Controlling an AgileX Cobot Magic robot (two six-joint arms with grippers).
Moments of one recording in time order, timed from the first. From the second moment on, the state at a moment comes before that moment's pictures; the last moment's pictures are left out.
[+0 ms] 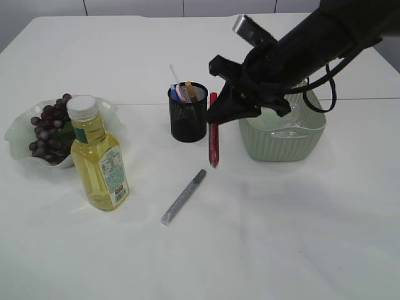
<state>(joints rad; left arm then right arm) -0.27 1.00 -0.81 -0.13 0.96 -0.05 0.28 1.93 -1.51 0.81 0.94 -0.25</state>
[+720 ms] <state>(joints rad) -0.27 1.00 -0.81 -0.15 0.97 -0.05 0.25 1.97 -1.52 1.68 0.61 -1.72</state>
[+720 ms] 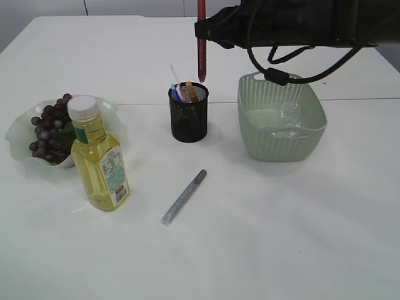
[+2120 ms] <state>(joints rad) -0.27 1.00 -0.81 -0.15 1.00 -0.05 0.25 2.30 -1.75 1.78 0.61 -2.05</state>
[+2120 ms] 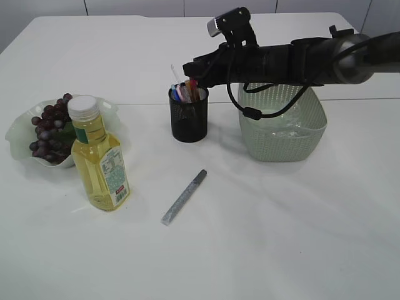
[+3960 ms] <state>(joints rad) -0.27 1.00 -0.81 -0.15 1.00 -0.05 0.59 2.08 -1.77 0.12 1.00 0.89</state>
